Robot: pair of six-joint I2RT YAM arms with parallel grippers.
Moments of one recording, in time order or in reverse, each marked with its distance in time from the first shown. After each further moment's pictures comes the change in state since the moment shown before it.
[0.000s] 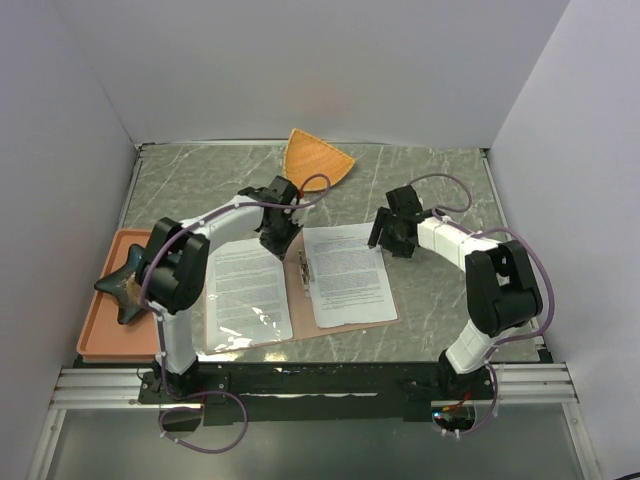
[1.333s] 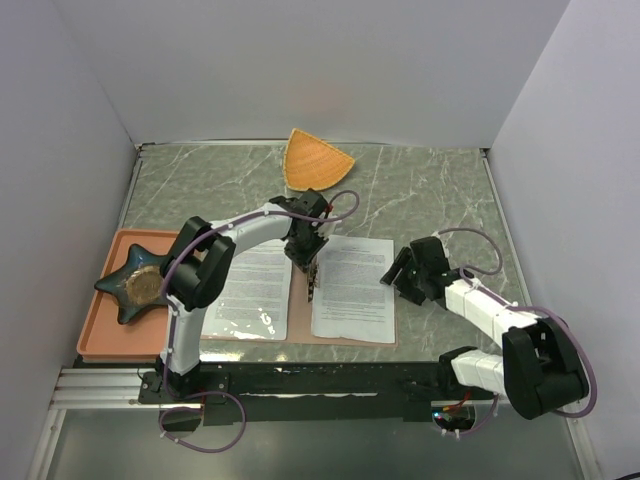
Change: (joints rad) left arm -0.162 0.127 0.088 -0.001 0.018 -0.050; right arm -0.015 -0.471 -0.544 0.170 -0.077 0.266
